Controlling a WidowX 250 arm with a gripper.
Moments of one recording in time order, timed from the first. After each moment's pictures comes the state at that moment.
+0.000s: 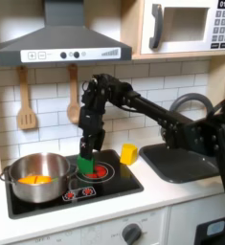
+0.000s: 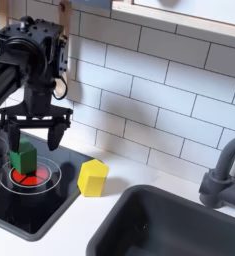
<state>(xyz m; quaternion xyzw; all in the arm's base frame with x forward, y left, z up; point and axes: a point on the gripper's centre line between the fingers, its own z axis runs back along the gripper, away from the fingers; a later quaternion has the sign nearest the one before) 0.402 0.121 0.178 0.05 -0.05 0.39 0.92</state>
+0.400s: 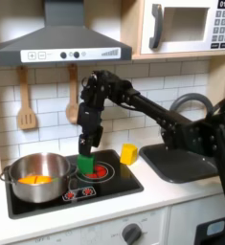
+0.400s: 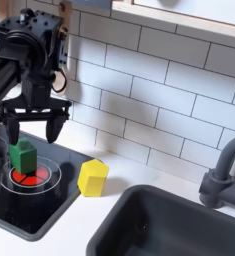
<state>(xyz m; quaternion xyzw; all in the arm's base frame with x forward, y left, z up) 0.405 0.124 0.185 0.06 -0.06 0.41 0.91</state>
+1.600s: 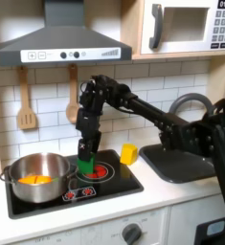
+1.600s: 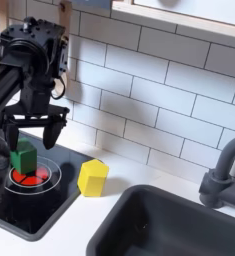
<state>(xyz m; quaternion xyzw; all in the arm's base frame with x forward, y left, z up) 0.404 0.127 0.172 0.07 -0.04 0.43 0.90</state>
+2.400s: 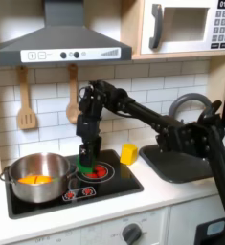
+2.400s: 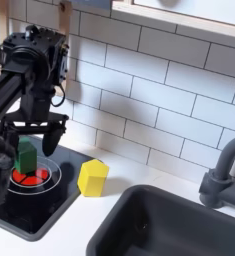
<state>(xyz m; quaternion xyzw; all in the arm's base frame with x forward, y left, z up) 0.402 0.124 0.159 0.07 -0.01 0.44 0.90</state>
